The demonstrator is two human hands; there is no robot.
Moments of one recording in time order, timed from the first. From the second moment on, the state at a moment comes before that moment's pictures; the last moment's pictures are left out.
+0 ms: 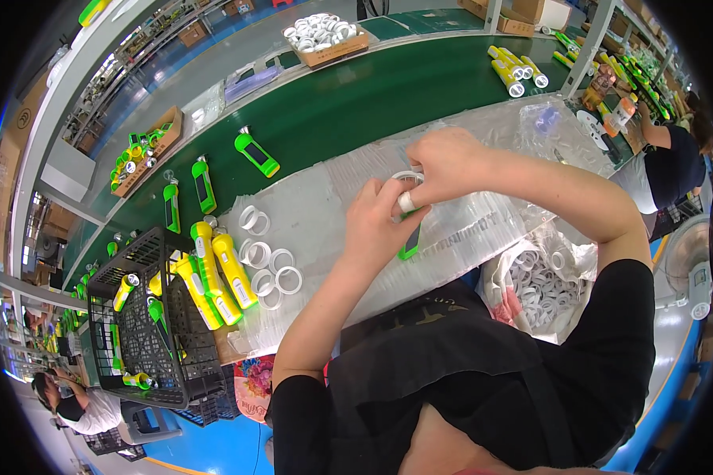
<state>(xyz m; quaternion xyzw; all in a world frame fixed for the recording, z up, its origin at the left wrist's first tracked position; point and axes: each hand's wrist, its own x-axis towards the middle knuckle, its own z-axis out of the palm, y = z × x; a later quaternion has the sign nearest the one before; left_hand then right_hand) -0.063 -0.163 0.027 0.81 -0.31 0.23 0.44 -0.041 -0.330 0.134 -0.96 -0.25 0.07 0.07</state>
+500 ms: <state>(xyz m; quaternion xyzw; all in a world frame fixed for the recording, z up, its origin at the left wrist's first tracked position) -0.066 -0.162 0.031 0.80 -0.33 0.24 0.44 -0.039 -0.333 0.128 -0.94 -0.29 0.11 0.13</state>
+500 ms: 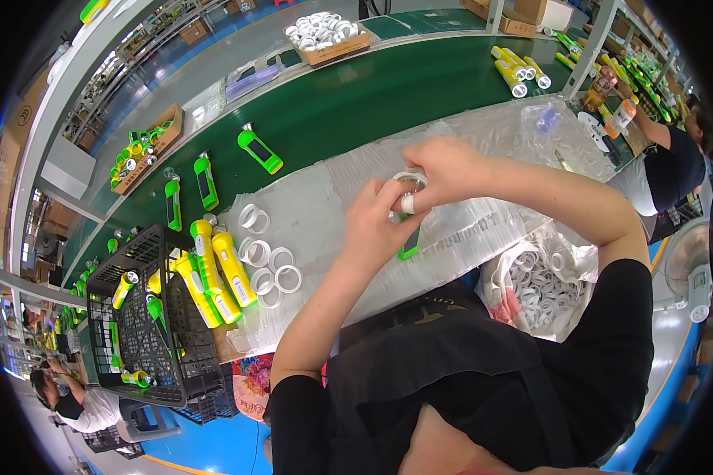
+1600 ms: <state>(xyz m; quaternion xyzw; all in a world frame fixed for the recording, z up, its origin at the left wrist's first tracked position) -0.060 -0.162 0.028 0.80 -0.31 0.23 0.46 -0.025 -0.343 0.117 -0.91 -0.33 0.07 0.22</state>
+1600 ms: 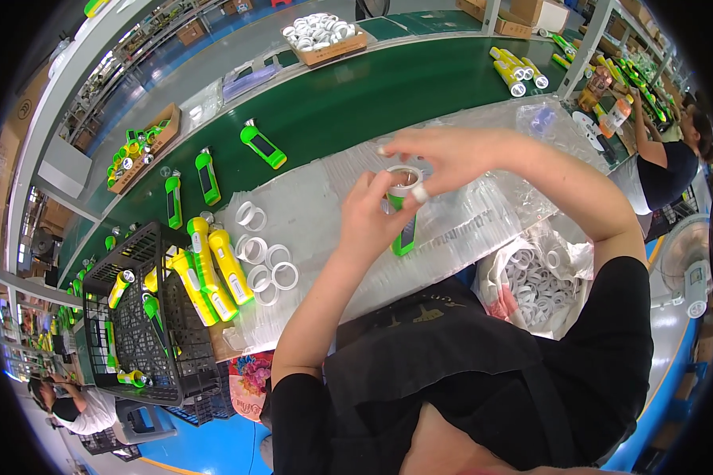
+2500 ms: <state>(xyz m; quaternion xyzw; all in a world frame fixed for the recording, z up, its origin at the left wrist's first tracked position) -0.068 -0.158 0.027 0.77 -0.35 0.24 0.47 -0.036 -0.341 0.145 -0.85 -0.47 0.18 0.18</state>
